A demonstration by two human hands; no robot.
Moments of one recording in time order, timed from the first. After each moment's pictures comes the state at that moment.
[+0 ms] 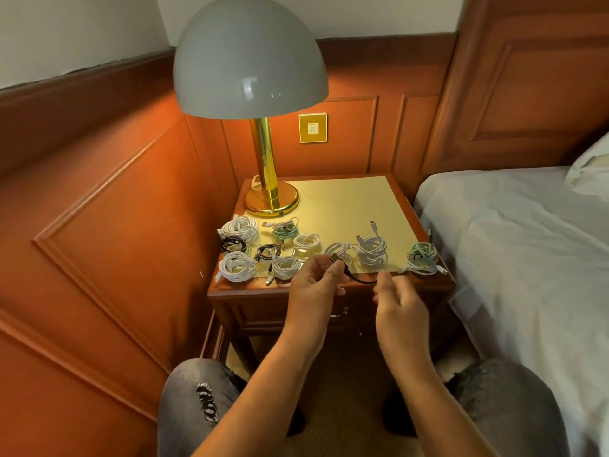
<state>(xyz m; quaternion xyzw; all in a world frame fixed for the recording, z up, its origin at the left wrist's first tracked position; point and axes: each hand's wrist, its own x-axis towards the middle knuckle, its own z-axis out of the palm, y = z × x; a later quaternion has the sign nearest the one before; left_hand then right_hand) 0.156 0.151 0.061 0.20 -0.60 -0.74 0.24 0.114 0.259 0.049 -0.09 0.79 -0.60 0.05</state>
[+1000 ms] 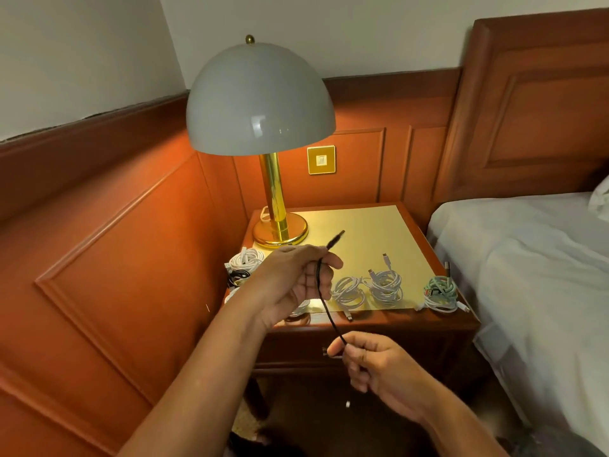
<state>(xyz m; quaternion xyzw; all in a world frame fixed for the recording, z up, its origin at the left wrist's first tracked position) 0.140 0.078 0.139 0.15 -0.61 -0.78 0.06 0.078 0.246 0.017 -0.25 0.58 -0.62 0.46</state>
